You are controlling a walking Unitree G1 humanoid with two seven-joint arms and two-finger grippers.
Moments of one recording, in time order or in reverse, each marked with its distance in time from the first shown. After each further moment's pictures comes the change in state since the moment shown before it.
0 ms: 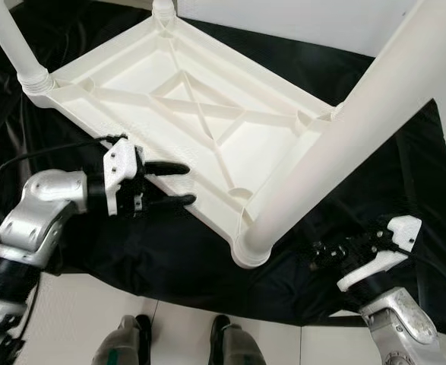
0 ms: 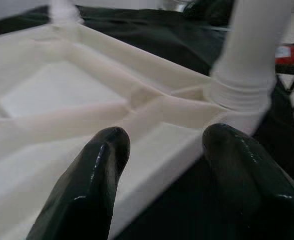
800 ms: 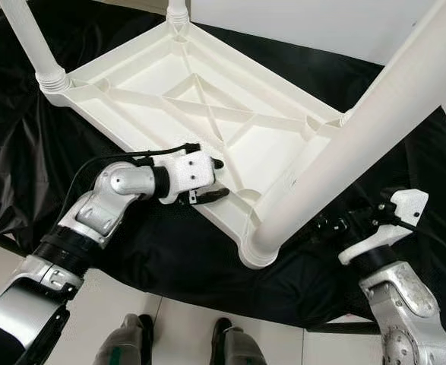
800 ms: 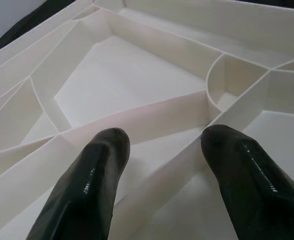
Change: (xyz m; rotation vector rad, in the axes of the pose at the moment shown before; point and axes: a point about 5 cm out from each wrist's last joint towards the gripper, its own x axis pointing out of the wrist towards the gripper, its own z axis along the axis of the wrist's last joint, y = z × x) left arm 0.059 0.044 -0.005 0.244 0.199 0.225; right arm 0.023 -0.009 0.021 -0.082 -0.065 -0.070
